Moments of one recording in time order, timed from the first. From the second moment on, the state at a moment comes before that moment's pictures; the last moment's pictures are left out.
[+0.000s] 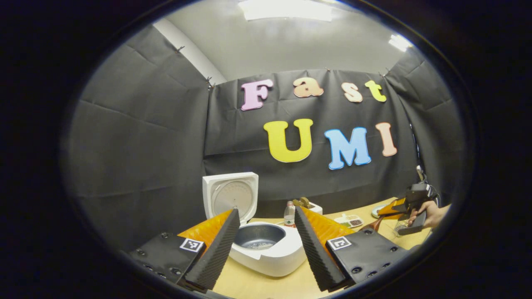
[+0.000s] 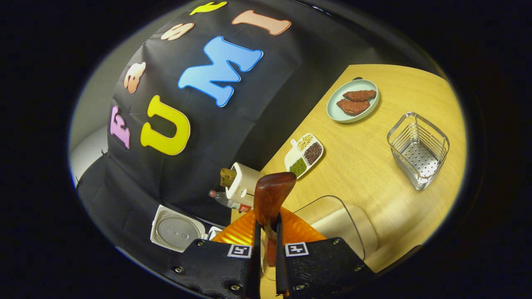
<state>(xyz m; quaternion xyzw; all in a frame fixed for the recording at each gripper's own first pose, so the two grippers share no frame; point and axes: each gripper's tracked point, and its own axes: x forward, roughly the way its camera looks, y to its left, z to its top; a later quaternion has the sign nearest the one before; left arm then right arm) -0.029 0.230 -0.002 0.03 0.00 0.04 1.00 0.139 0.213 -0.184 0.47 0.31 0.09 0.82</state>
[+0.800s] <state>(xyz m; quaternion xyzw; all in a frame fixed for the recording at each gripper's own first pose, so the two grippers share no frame) -0.043 0.298 -0.020 0.01 0.01 0.10 1.00 0.165 0.358 -0.087 0.51 0.28 0.22 0.78</state>
